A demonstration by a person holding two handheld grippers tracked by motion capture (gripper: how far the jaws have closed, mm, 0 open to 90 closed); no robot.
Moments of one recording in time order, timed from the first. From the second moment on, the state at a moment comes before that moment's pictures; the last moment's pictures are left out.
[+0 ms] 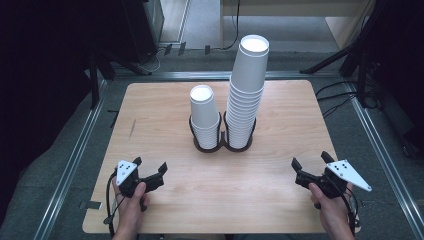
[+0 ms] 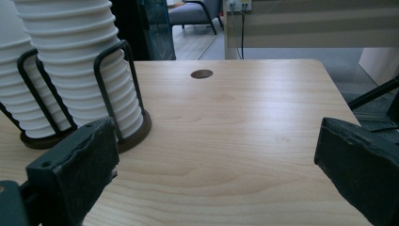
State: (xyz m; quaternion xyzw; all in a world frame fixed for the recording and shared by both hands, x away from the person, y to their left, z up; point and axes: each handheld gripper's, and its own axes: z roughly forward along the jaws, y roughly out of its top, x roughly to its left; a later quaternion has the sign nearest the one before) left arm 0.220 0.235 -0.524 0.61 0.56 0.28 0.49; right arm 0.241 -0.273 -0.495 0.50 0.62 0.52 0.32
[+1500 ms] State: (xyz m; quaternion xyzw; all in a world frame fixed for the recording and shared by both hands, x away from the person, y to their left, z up) left arm 0.263 0.112 -0.466 0.65 0.44 0.26 0.56; right arm 0.271 -0.210 -0.391 0.42 0.62 0.59 0.31
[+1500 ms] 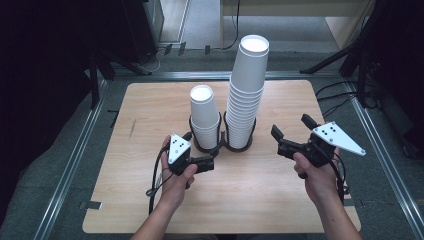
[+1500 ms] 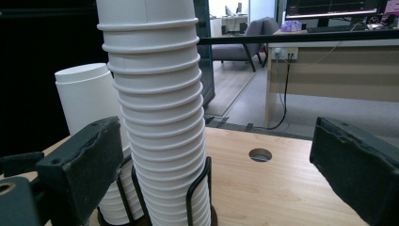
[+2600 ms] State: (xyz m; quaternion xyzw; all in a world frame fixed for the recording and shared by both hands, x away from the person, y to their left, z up) left arm 0.287 0.058 -0.453 0.65 0.42 0.27 0.57; right arm 0.297 -0.169 -0.349 0.39 0.63 0.59 0.30
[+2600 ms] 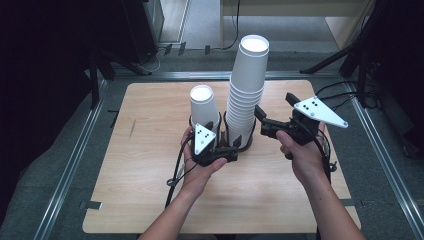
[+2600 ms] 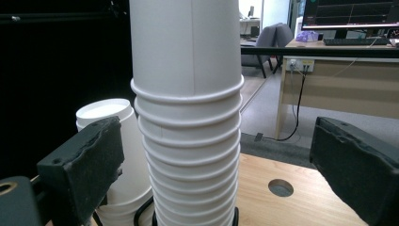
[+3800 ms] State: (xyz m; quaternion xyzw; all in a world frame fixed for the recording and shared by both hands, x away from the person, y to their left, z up) left arm 0.314 0.021 -0.442 0.64 0.42 0.30 0.58; right arm 0.322 -0.127 -0.312 0.38 0.64 0.60 0.31
